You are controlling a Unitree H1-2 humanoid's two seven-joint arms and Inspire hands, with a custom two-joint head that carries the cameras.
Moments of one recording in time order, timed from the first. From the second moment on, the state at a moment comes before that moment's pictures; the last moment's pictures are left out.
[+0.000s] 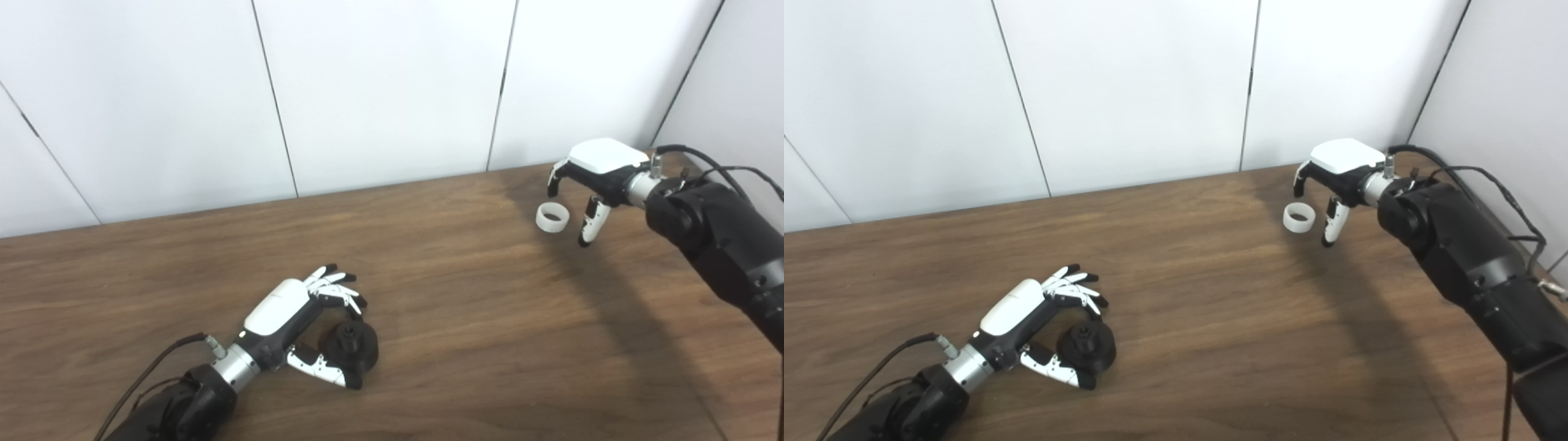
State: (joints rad) left arm -0.50 0.45 -0.76 0.42 0.40 -0.48 0.16; right arm -0.60 -0.78 0.30 0.29 -0.83 -0.01 0.37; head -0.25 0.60
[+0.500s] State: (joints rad) left arm -0.50 0.45 -0.76 0.42 0.40 -0.48 0.16; right arm -0.63 -0.76 0.30 0.32 -0.85 -0.01 0.36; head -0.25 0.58
